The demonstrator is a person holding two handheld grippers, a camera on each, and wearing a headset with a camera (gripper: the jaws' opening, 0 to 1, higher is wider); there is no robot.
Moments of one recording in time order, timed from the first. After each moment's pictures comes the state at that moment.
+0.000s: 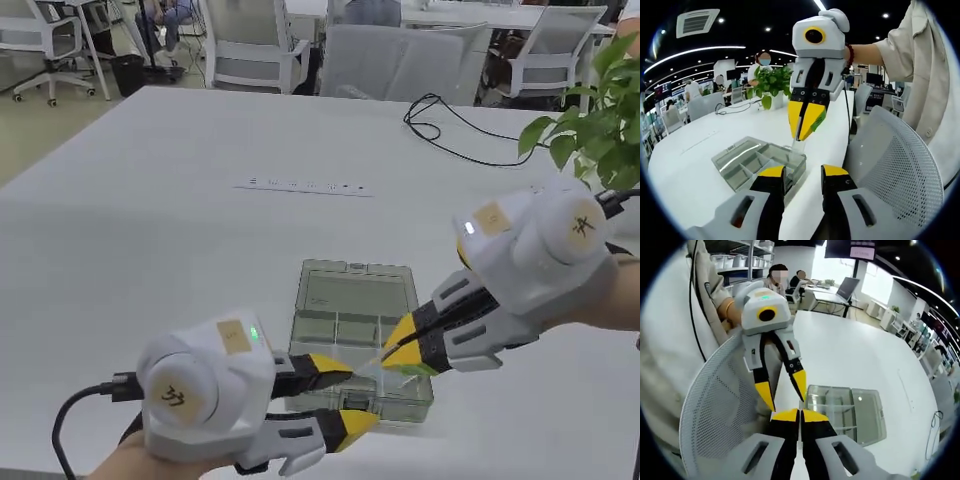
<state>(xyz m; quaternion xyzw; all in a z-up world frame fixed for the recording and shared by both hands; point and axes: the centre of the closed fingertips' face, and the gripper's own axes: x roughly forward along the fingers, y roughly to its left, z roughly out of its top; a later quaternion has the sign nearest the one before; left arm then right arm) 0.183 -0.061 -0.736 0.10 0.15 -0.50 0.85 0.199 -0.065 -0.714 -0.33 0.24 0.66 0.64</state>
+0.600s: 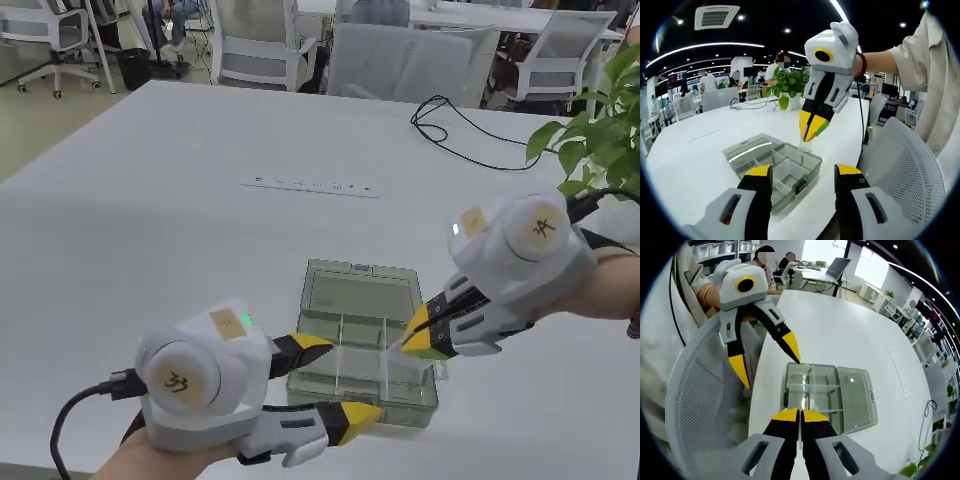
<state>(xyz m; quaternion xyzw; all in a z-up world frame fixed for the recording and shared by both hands) 0.204 -0.042 -0.733 0.05 0.16 -0.44 0.88 0.236 -0.081 -0.743 -0.38 0.29 0.60 0.64</state>
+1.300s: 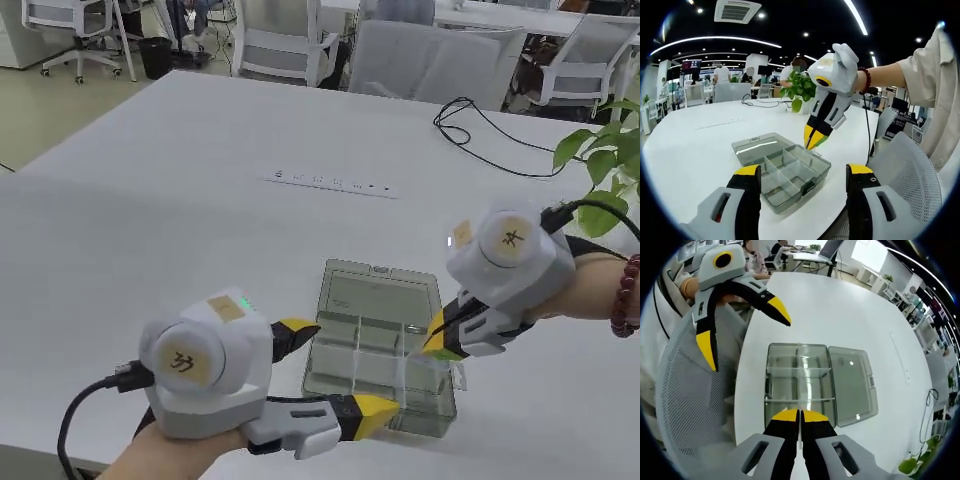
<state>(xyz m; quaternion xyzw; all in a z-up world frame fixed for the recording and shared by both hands) 0.215 -0.029 -0.732 0.00 0.16 -0.40 0.90 0.266 -0.091 -0.774 -0.40 0.35 0.57 0.63</state>
